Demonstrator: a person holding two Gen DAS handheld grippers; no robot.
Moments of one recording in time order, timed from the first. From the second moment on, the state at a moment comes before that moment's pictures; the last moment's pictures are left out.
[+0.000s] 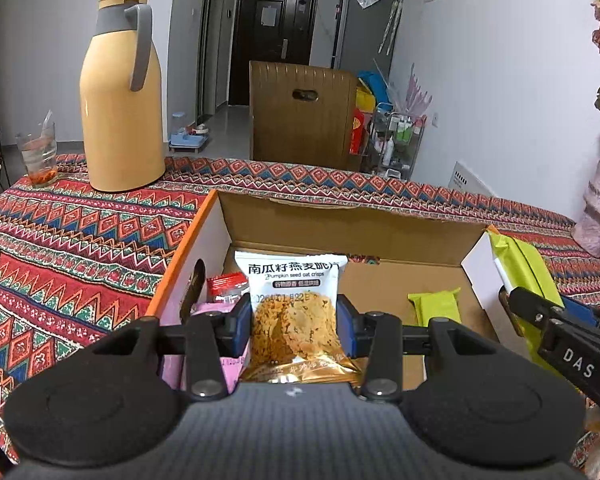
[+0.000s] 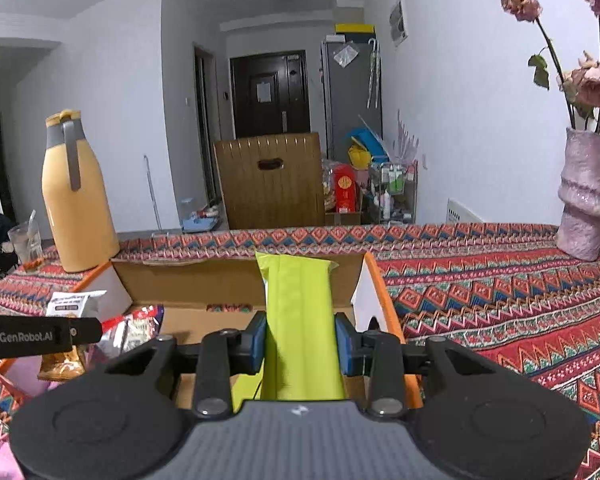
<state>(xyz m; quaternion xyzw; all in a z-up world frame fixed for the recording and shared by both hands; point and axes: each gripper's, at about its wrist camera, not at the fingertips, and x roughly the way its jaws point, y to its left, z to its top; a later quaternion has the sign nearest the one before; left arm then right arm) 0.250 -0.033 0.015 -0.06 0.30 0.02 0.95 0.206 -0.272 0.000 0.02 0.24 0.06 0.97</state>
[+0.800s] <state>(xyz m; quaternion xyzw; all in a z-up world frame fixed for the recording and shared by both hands) 0.217 -0.025 0.039 -0.08 0.25 0.04 0.96 0.174 -0.279 0.014 0.05 0.19 0.06 0.98</state>
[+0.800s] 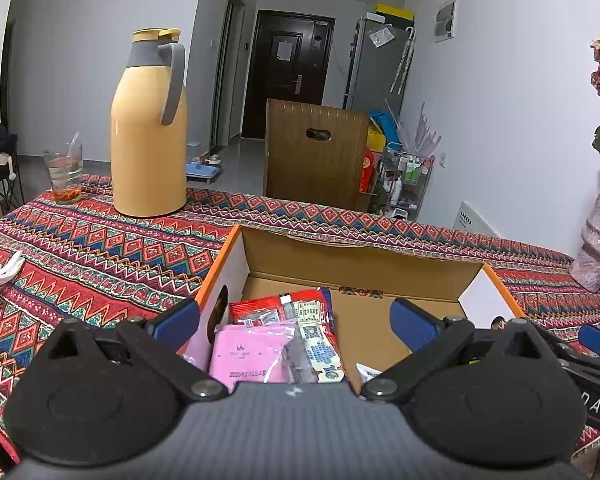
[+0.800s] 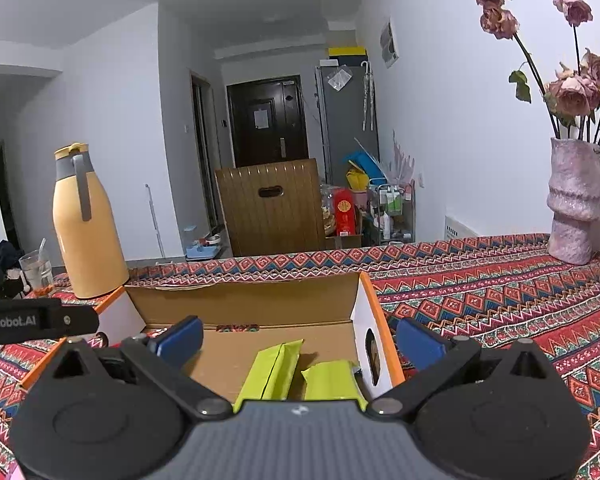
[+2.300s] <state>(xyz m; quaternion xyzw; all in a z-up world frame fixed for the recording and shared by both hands) 0.061 -0.021 -0.030 0.07 0.38 0.13 0.91 -0.017 -0.282 -0.001 0.06 0.22 0.06 0.97</state>
